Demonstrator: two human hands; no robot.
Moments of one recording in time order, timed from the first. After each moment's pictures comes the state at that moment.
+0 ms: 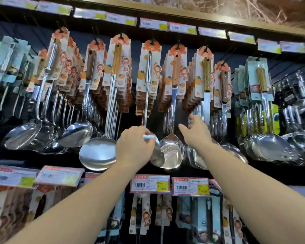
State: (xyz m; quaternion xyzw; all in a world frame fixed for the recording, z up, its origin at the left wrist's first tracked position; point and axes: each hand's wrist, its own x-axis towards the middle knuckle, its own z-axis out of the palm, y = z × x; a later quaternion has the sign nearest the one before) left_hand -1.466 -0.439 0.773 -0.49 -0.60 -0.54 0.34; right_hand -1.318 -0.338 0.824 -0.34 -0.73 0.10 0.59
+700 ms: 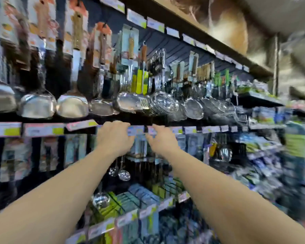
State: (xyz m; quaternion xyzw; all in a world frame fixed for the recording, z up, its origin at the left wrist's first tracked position) left_hand -1.130 -0.424 0.691 -0.65 -0.62 -0.35 0.26; right_hand -0.974 -0.382 0.681 -0.55 -0.73 -0.01 0.41
